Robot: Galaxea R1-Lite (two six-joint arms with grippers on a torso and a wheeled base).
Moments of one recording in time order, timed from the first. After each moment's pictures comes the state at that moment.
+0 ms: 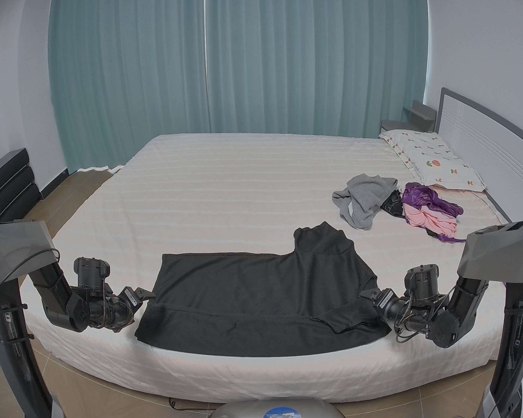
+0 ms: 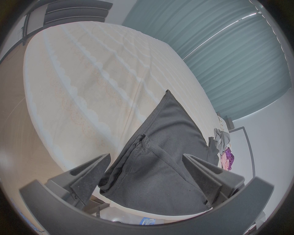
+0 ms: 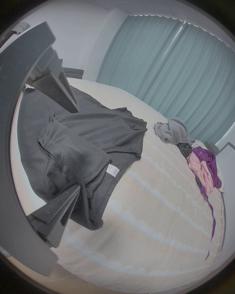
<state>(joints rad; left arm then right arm) 0.05 2.19 -0.58 -0.78 -0.23 -0.77 0.27 2.26 -0.50 -1.09 0.02 0.98</state>
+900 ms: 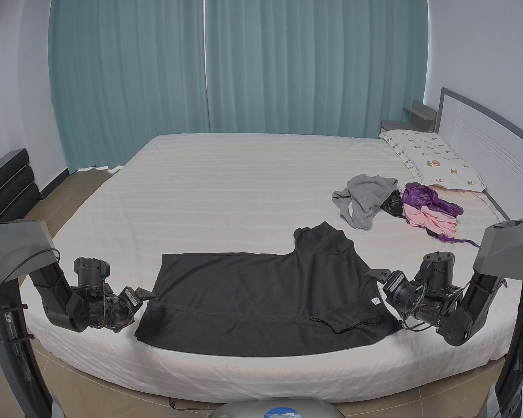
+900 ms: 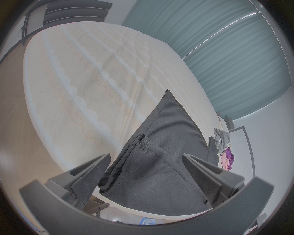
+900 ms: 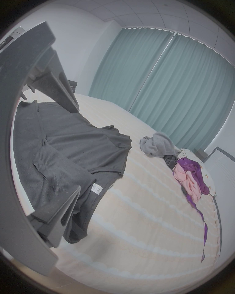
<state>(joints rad) 0.05 2.19 -0.58 -0.78 -0.23 -0.77 0.26 2.16 -0.45 -1.21 0.01 0.99</state>
